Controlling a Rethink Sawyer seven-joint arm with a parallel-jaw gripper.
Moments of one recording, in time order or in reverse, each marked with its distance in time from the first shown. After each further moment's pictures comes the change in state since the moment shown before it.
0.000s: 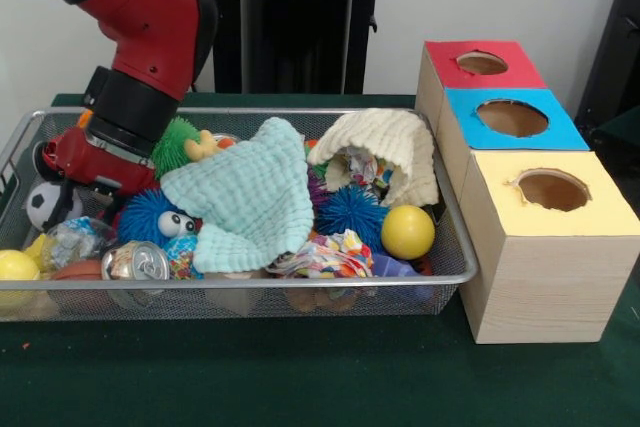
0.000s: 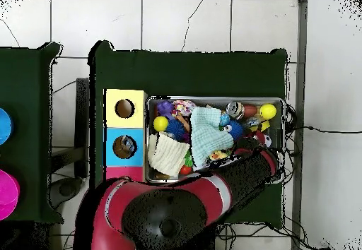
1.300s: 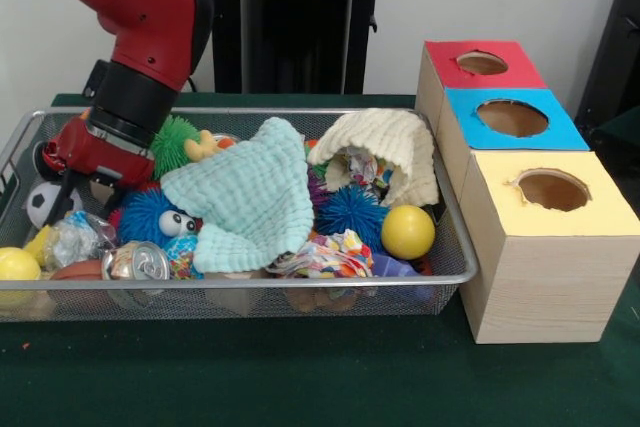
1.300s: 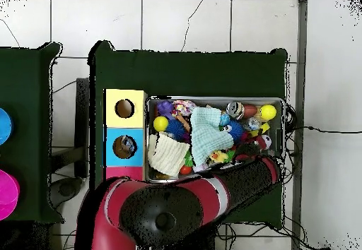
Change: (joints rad) arm 0.015 0.064 -0.073 0.047 0.088 -0.141 0.000
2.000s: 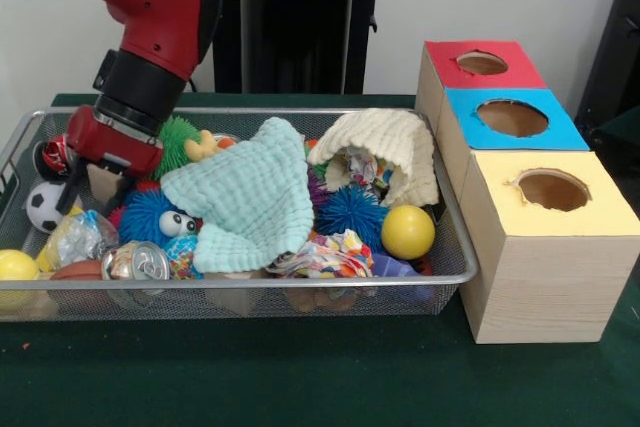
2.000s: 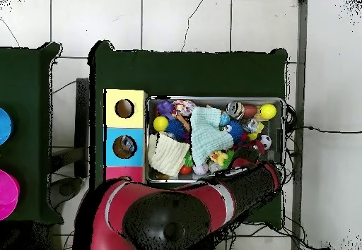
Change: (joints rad) arm -0.009 -0.068 0.061 0.066 -0.002 0.012 0.000
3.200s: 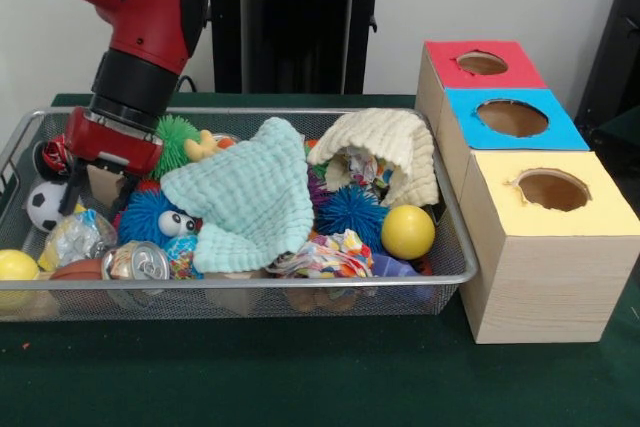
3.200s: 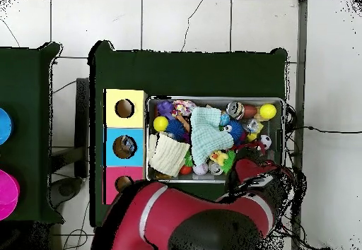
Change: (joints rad) arm -0.112 -0.145 0.175 0.034 -0.104 0.029 0.000
